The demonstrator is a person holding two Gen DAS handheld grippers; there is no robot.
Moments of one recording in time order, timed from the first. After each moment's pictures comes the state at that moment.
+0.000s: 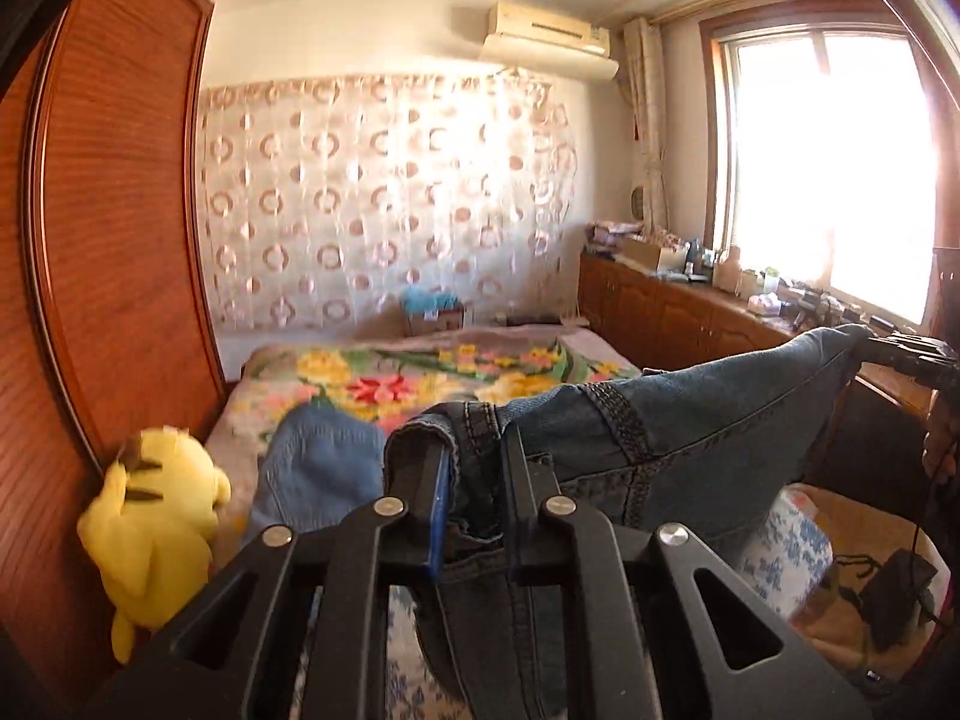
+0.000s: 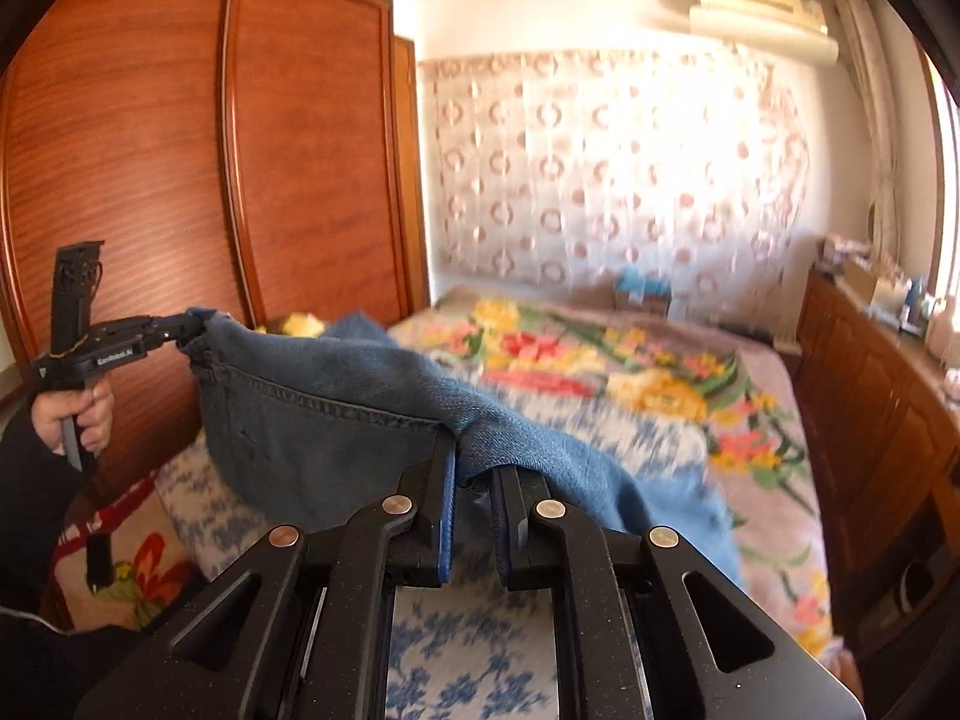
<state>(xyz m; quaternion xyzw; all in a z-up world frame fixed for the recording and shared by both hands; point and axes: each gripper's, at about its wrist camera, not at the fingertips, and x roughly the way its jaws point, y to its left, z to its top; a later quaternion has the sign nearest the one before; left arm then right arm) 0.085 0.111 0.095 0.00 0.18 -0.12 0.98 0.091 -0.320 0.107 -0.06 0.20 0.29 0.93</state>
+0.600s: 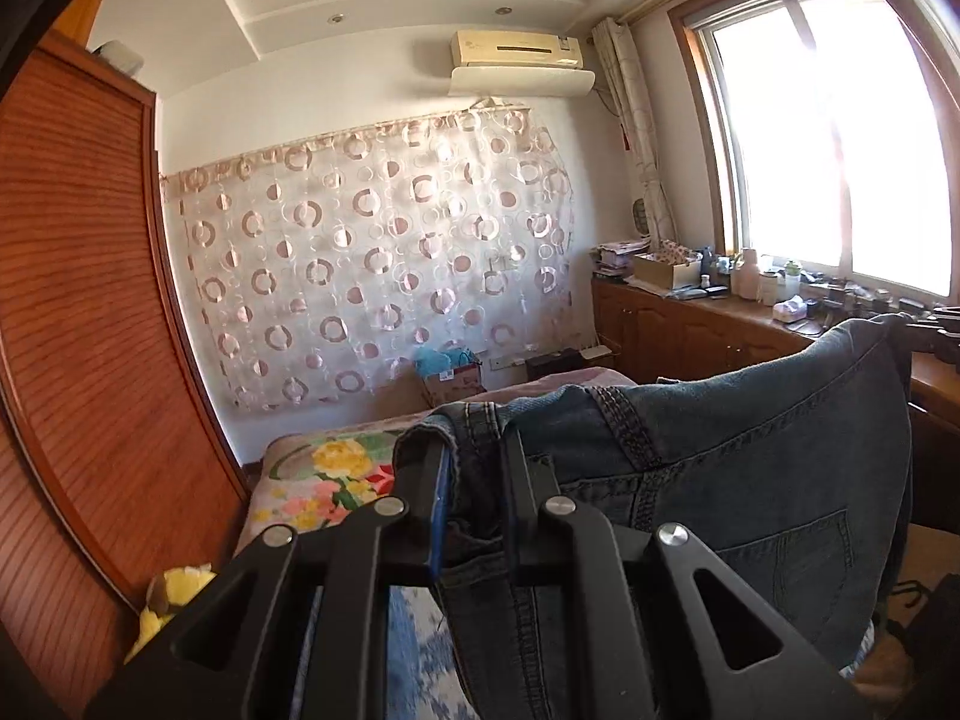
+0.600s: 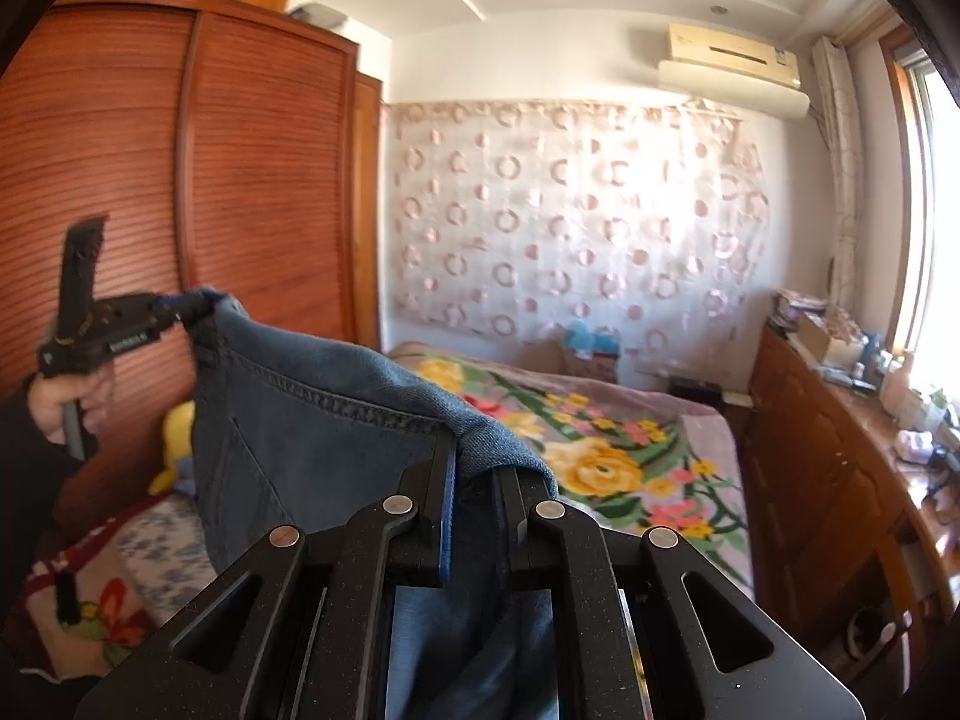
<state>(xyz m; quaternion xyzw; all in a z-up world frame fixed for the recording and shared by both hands) 0.221 0.045 0.195 0.09 0.14 -0.10 0.98 0.169 -0.348 0.192 -0.08 0.17 0.22 0.96</state>
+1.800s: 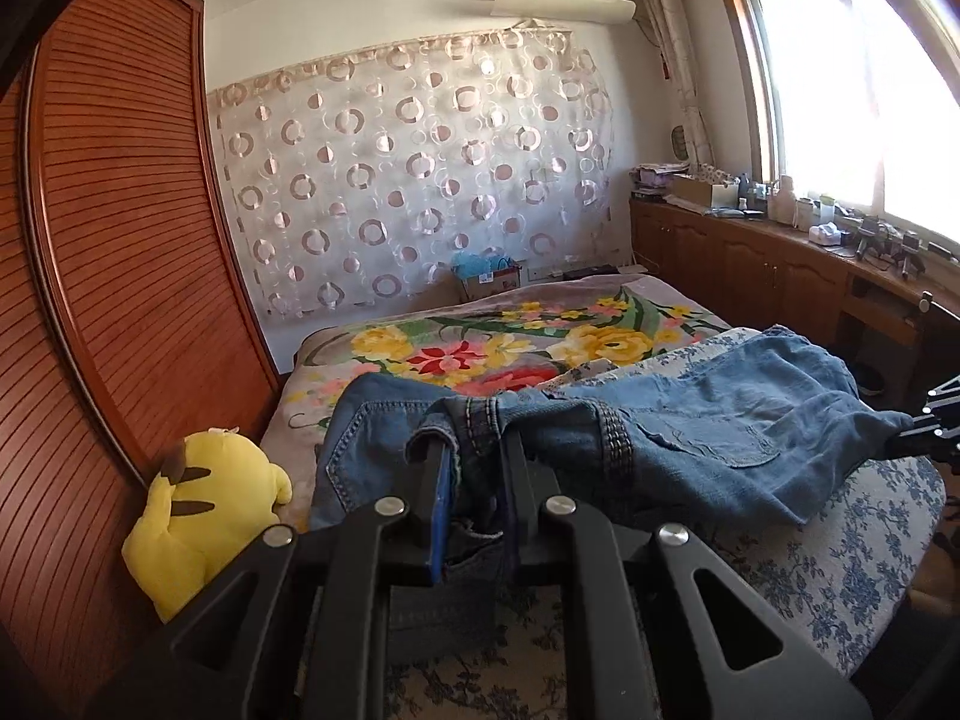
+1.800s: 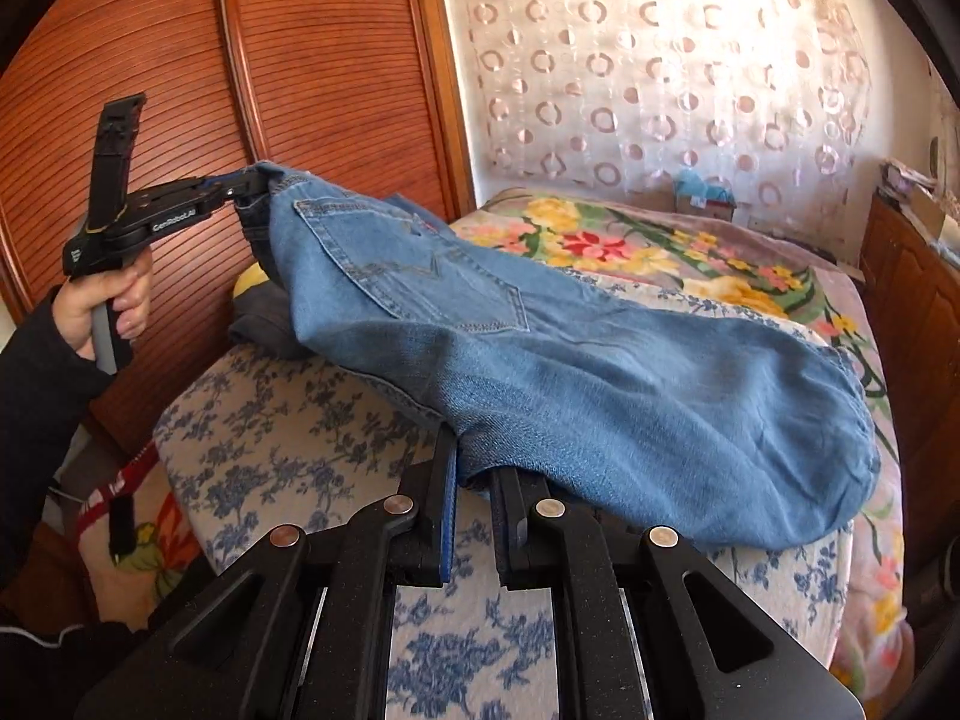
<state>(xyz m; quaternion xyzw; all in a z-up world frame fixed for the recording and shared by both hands) 0.147 0.133 0.036 0.08 0.23 -0.06 0.97 0.144 -0.240 -0.024 -0.07 0.33 0.34 0.88</state>
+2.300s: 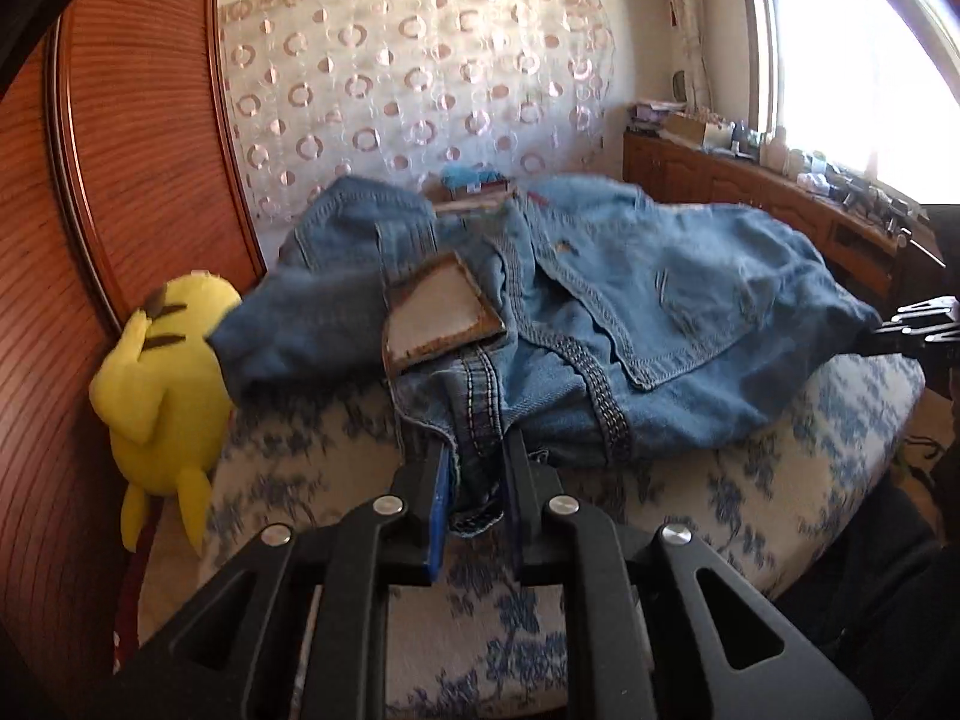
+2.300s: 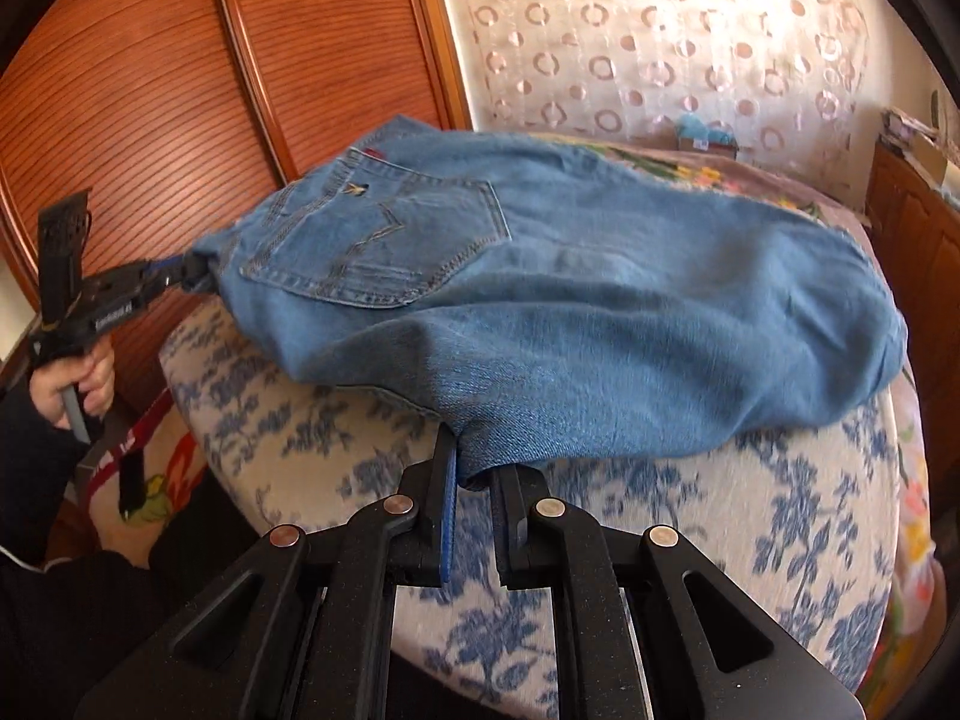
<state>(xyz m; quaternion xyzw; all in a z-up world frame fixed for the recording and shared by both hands) 0.064 0.126 -0.078 0.04 0.32 -0.06 0.95 0.109 -0.259 -0.093 -0.07 0.39 0.33 0.86</state>
